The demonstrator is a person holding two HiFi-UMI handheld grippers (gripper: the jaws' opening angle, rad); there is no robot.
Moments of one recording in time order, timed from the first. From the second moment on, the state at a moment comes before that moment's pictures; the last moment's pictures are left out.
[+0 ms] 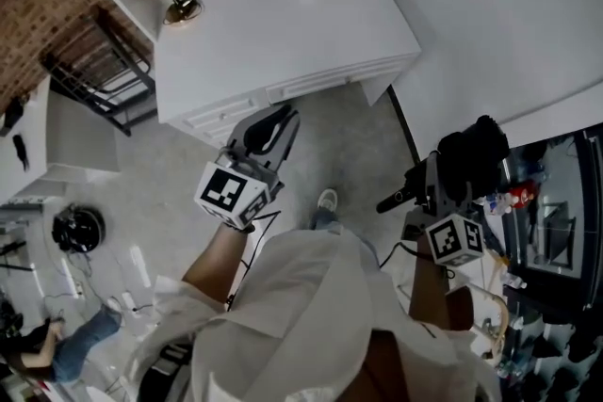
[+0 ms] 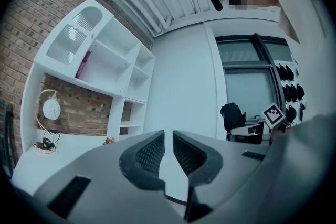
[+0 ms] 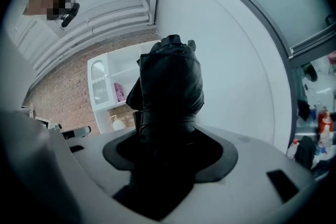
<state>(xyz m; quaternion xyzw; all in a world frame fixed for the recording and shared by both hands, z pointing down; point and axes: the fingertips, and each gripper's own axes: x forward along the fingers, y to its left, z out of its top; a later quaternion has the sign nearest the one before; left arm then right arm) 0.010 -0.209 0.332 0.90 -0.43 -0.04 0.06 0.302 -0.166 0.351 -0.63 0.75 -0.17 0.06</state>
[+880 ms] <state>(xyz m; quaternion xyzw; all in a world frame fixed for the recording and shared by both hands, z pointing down) 0.073 -0.341 0.339 0.88 -0.47 -0.02 0.07 0.359 -0.316 0.379 -0.59 0.78 -0.21 0.05</state>
